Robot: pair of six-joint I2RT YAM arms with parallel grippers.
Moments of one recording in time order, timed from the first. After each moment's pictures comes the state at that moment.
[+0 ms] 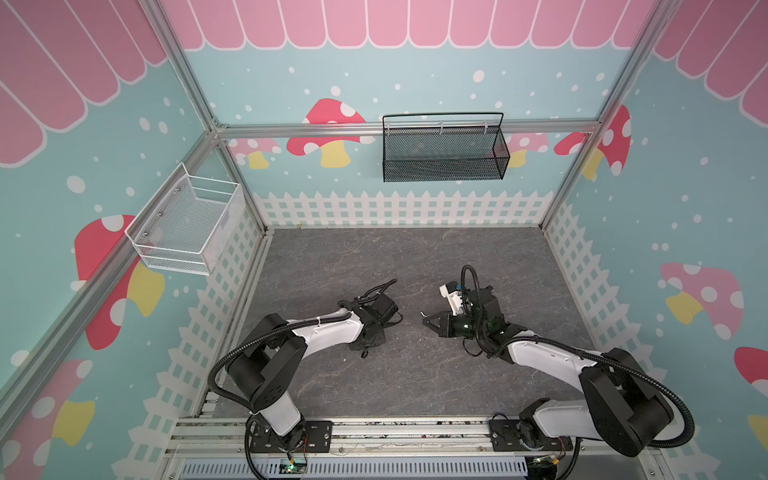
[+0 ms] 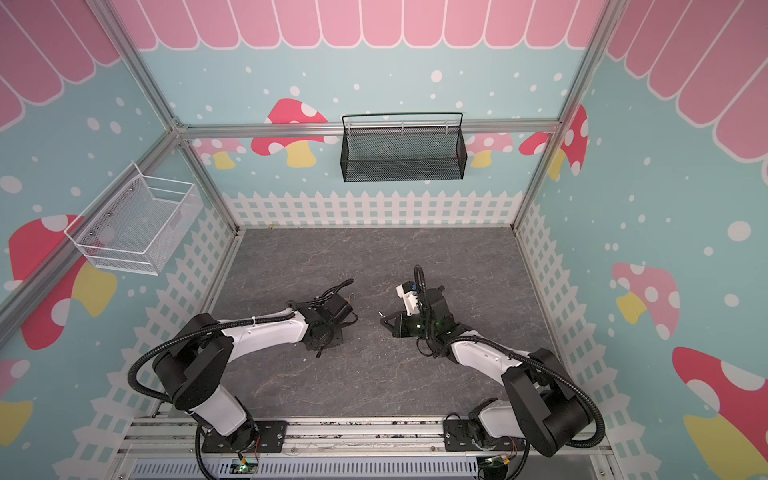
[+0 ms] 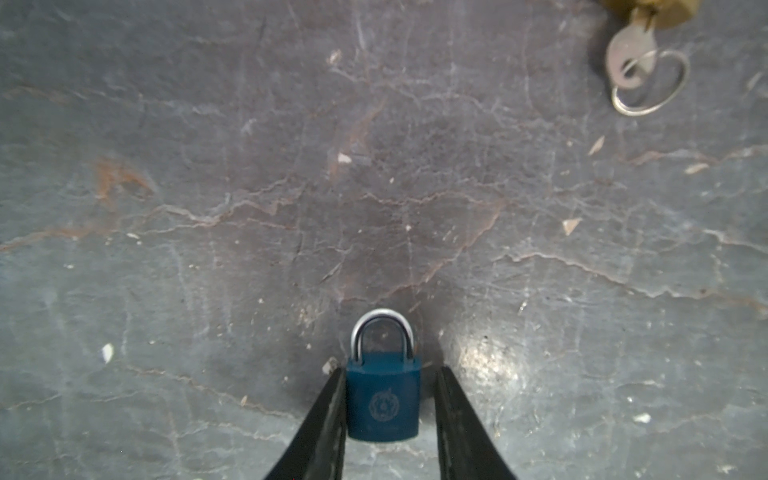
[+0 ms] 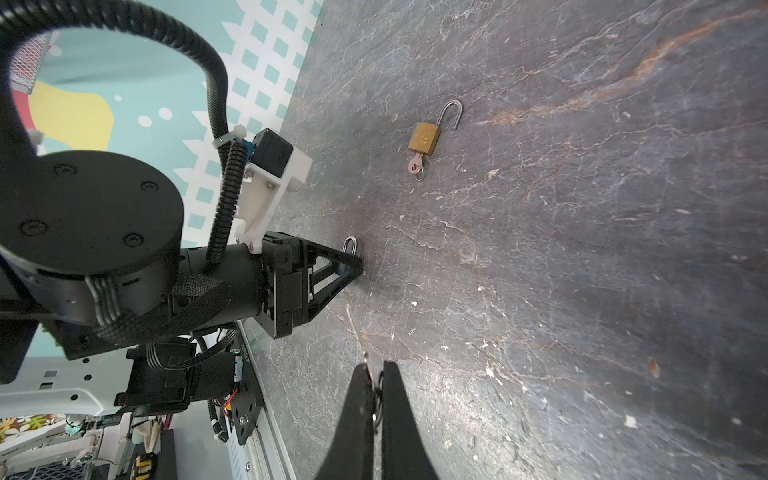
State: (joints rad) left arm -0.71 1.68 0.93 -0.64 -0.22 -0.95; right arm 0.52 1.34 0.55 0.23 -0.56 0.61
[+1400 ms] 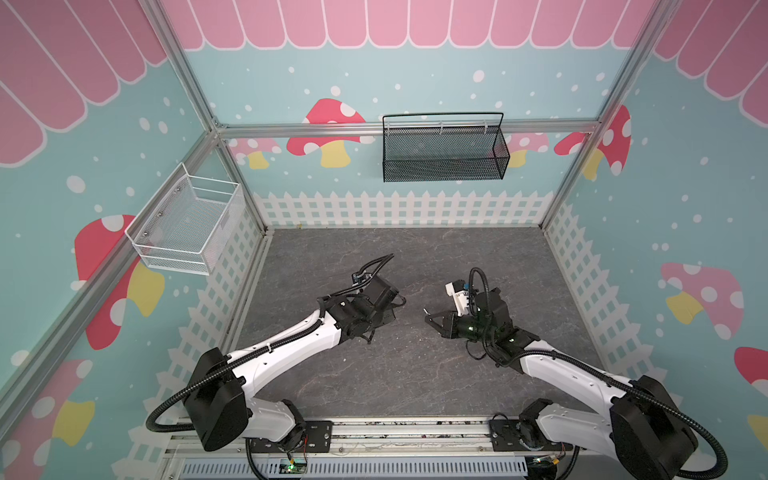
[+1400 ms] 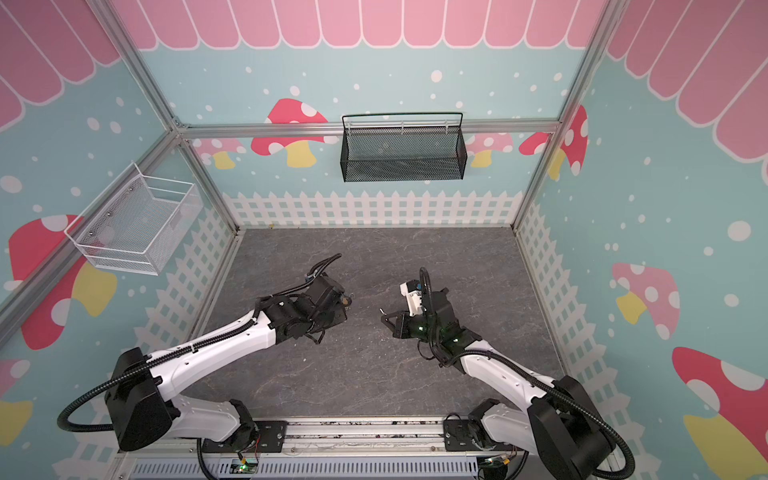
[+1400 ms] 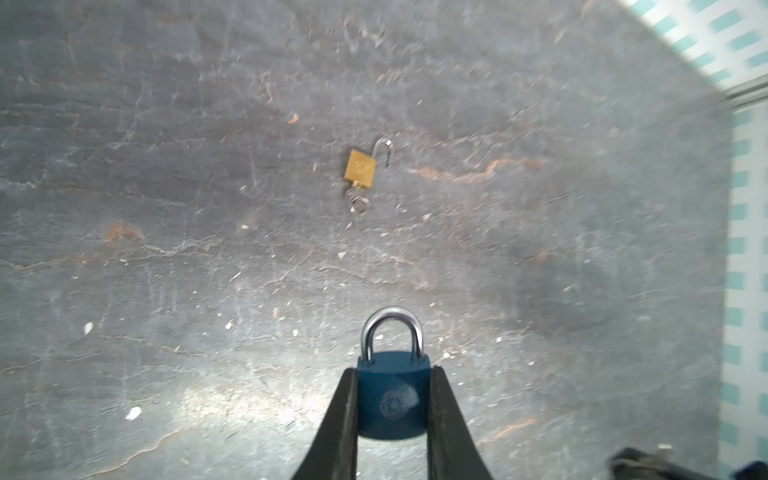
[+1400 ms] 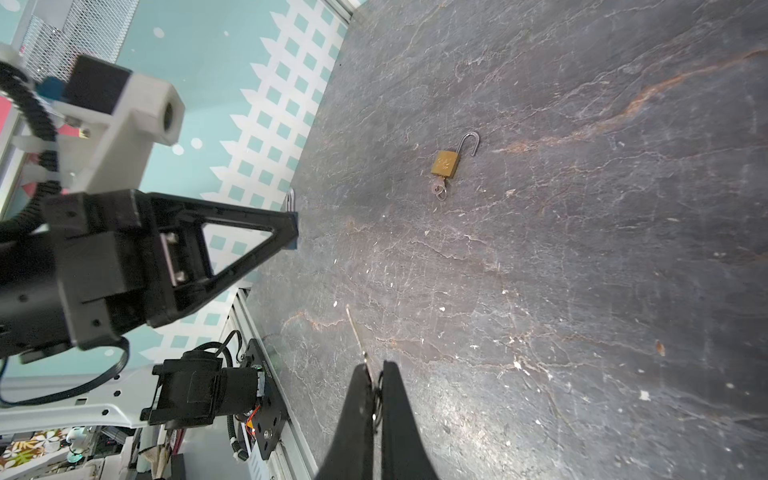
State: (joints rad) left arm -0.80 1.39 1.09 -0.66 -0.28 -1.08; right arm 0.59 1.16 0.54 0.16 -0.45 0.70
